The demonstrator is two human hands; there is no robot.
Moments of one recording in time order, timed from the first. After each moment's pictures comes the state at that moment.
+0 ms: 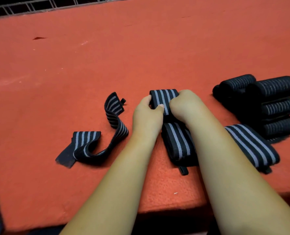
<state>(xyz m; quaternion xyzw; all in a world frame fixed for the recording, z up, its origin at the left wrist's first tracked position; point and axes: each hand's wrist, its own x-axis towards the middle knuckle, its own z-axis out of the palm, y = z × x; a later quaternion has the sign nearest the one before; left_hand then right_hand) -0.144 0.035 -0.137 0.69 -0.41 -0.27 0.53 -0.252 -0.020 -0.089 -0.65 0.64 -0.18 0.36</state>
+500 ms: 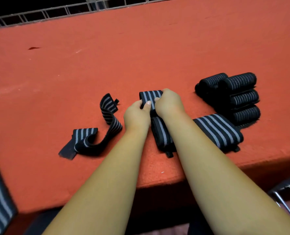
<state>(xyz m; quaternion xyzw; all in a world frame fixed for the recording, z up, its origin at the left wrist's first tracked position) -0.150 0.045 -0.139 0.75 -0.45 -0.20 0.44 -0.247 -0.013 -0.105 -0.67 0.64 -0.23 0.31</state>
